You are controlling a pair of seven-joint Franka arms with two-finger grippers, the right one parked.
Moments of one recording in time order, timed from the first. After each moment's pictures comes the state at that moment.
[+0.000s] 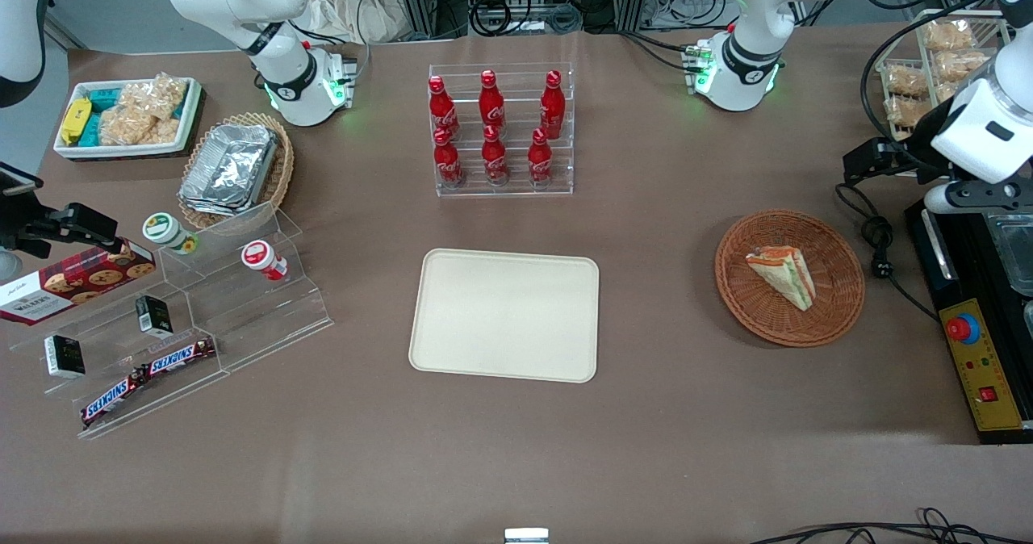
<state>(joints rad) -0.01 -0.04 -0.07 -1.64 -0.03 1.53 -0.16</state>
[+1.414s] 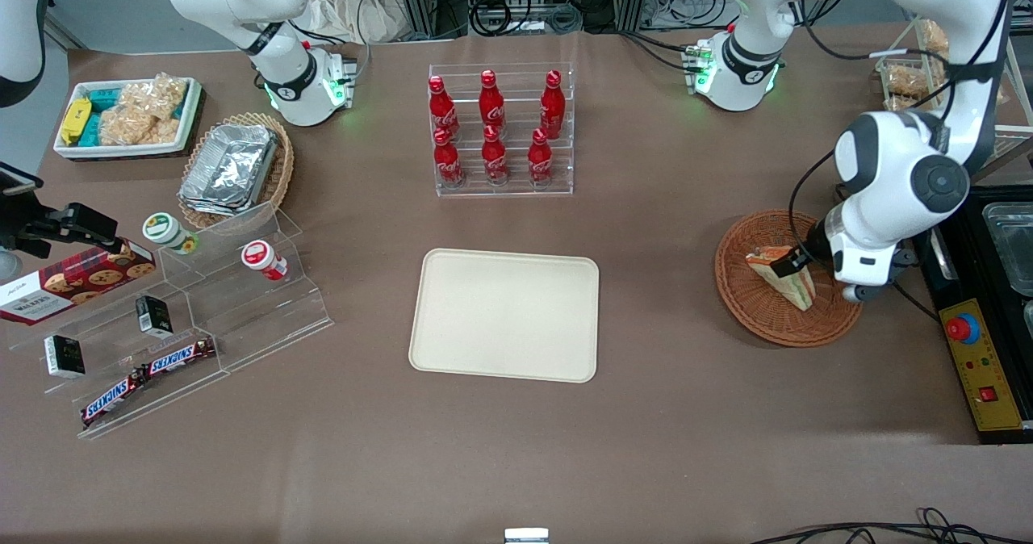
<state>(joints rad) 0.03 0.16 -0.05 -2.24 -0.02 2.33 -0.65</state>
